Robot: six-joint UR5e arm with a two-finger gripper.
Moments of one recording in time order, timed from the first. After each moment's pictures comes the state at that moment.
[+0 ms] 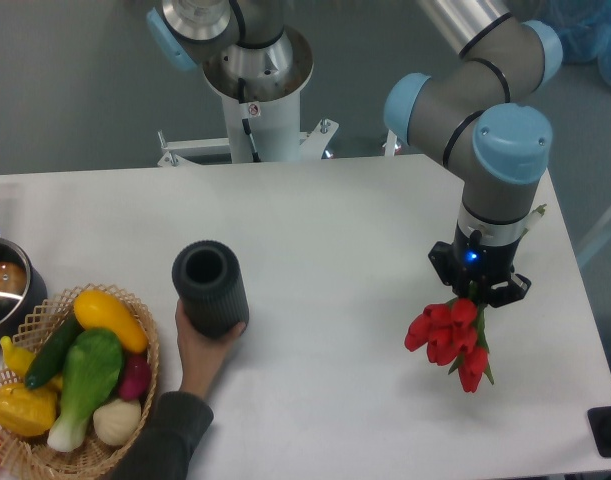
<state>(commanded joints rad) 2.68 -2.01 -1.46 -1.04 1.50 1.28</state>
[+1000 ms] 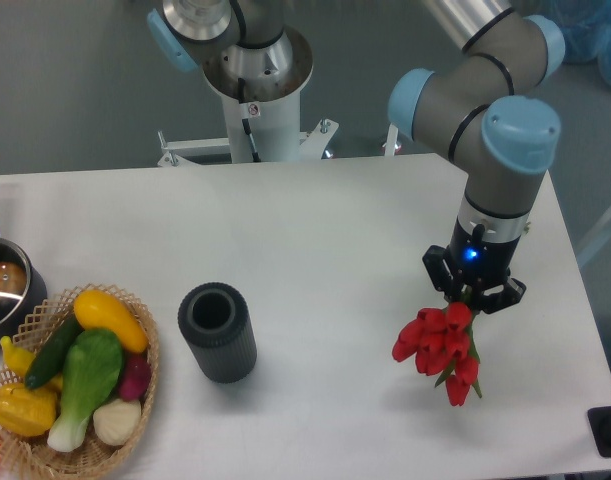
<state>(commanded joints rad) 2.73 -1.95 -1.47 -1.01 1.09 1.20</state>
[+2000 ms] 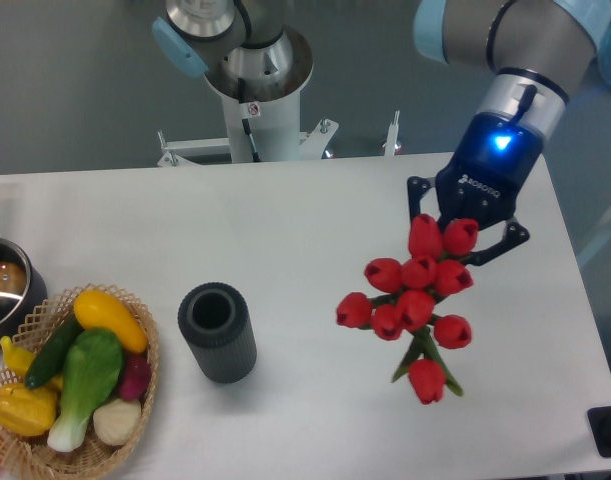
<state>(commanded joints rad) 2.79 -1.84 -1.50 -0.95 0.48 1.07</state>
